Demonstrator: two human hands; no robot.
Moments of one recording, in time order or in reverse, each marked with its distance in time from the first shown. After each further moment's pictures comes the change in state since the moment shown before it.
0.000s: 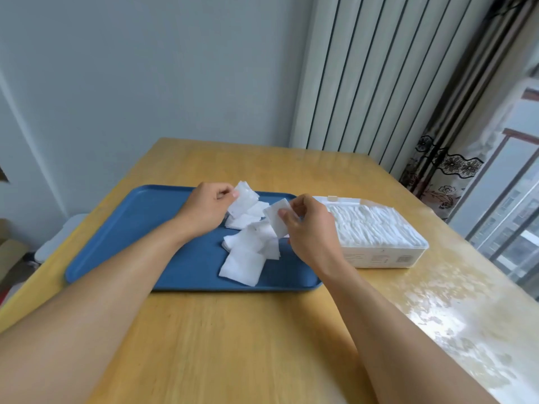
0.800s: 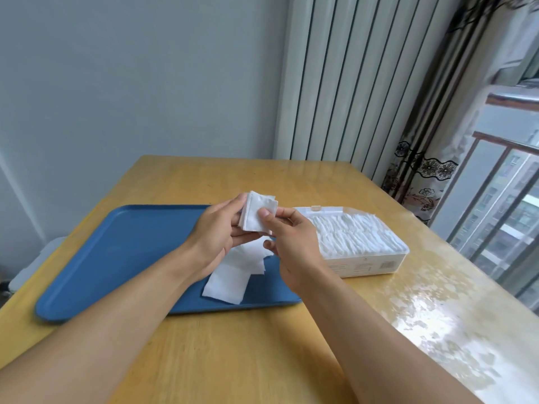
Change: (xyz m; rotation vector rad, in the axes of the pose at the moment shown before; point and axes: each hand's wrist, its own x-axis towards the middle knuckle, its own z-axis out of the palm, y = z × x) left_hand -0.031 0.062 0.033 -0.891 -0.198 -0.204; right_hand -0.004 -0.019 0.005 0.796 -0.010 0.322
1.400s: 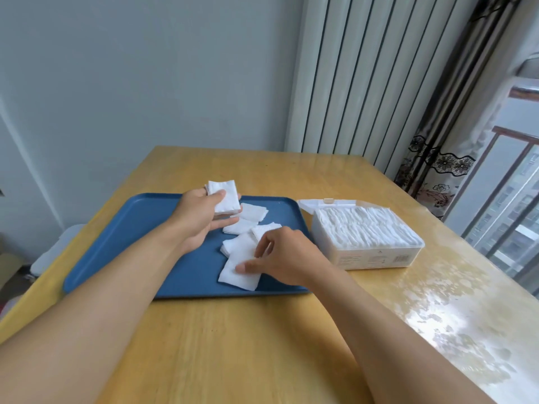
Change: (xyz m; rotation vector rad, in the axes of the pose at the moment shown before) left_hand 0.017 0.006 -0.052 0.094 0.290 -0.028; right_hand -0.014 0.009 0.000 -1.312 -0.324 -0.085
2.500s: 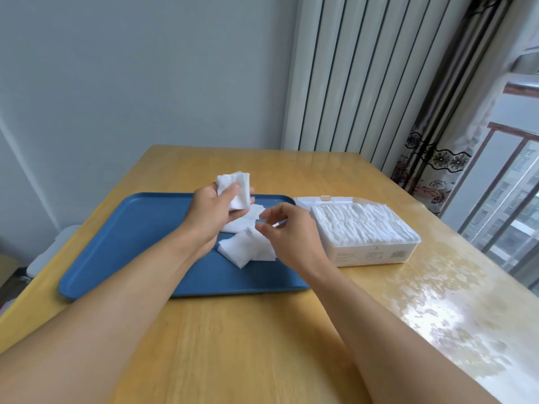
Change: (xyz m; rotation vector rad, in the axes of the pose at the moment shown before) left_hand -0.012 -0.005 0.024 0.062 -0.058 0.169; right_hand 0.011 0.005 0.000 0.525 0.325 -0.003
